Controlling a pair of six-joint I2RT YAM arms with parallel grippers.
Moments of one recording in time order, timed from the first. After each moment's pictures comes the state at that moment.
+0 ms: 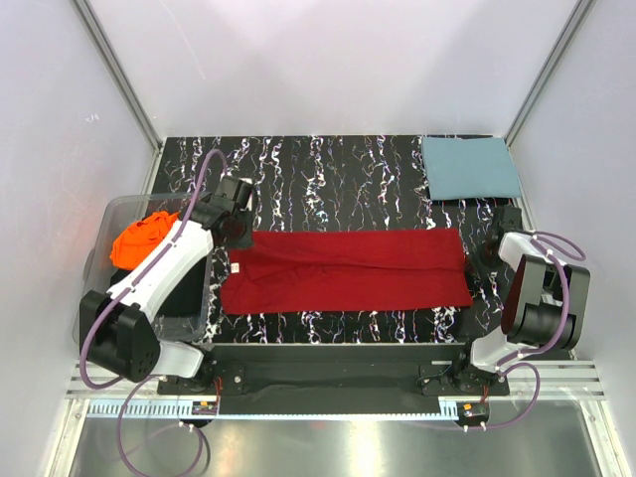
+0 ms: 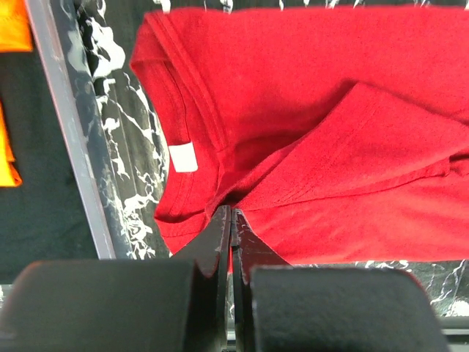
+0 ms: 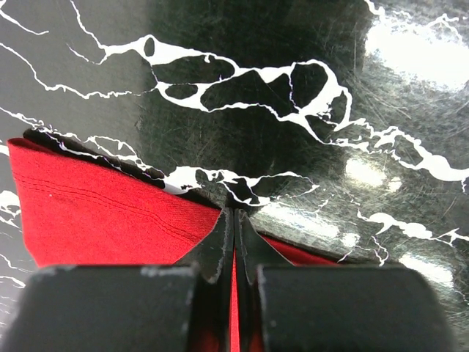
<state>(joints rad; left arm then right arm) -0.38 1.36 1.13 -0.84 -0.17 -0.32 -0.28 1.55 0.81 -0.48 0.08 0.99</state>
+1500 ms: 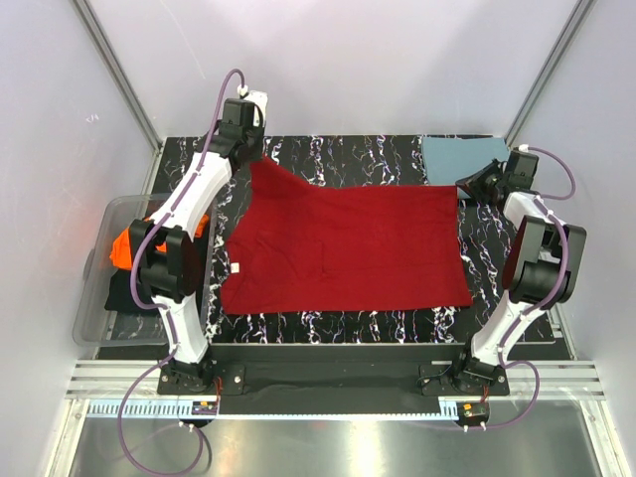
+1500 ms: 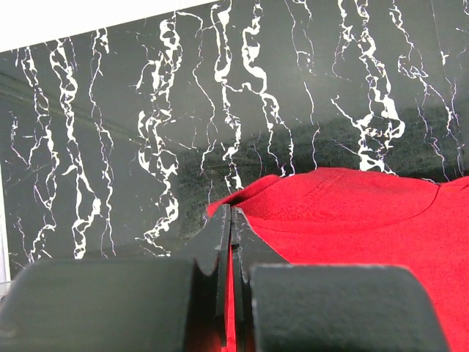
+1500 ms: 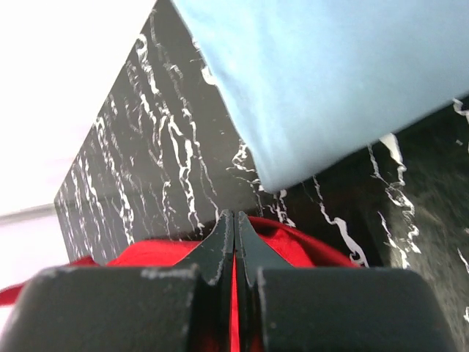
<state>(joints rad) -0.26 1.91 1.82 -0.55 -0.16 0.02 -0.28 1.85 1.24 -0.02 -0.39 0.72</state>
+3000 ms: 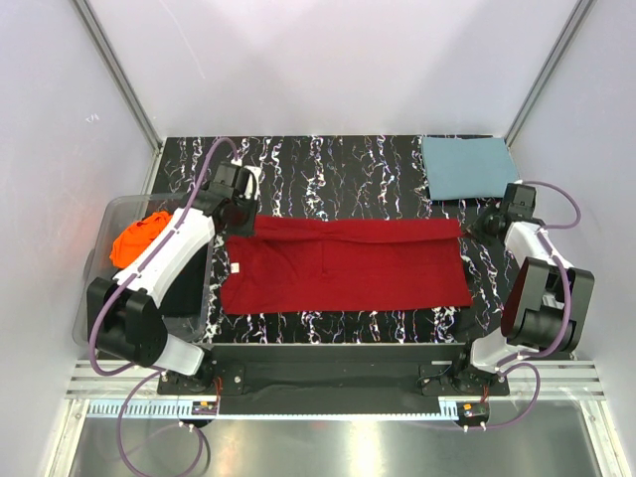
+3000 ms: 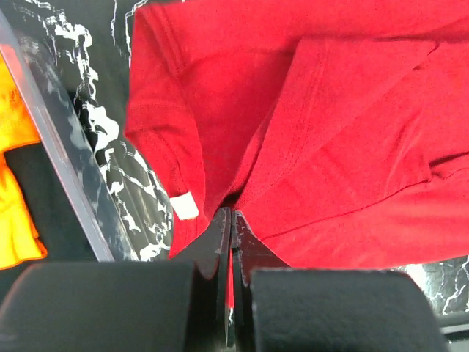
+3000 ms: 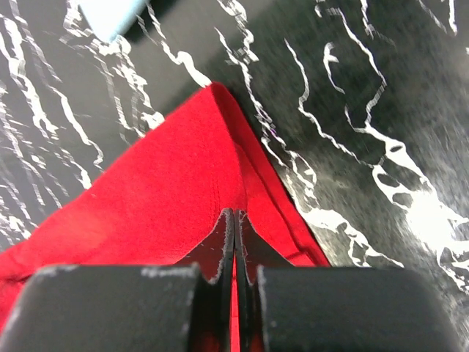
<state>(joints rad) -0.33 1.45 1.23 -0.78 -0.05 -0.13 -0.29 1.53 0.95 -0.30 -0.20 0.49</state>
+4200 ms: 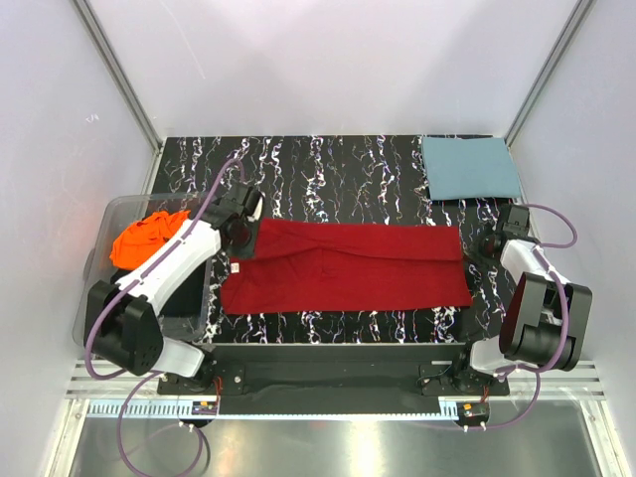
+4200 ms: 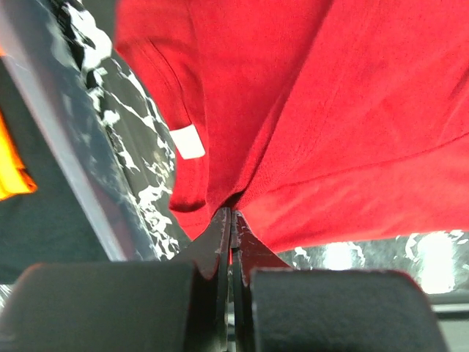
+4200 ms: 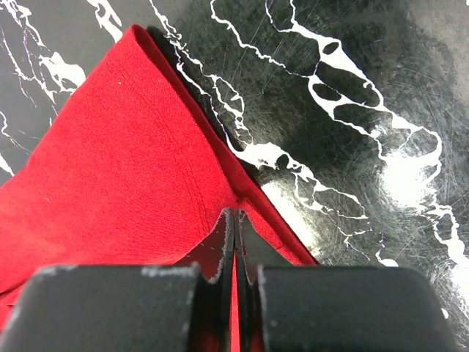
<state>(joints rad) -0.41 1.41 1.13 -0.89 -0.16 -0.19 -0.29 1.43 0.77 -0.34 -0.11 0.49</state>
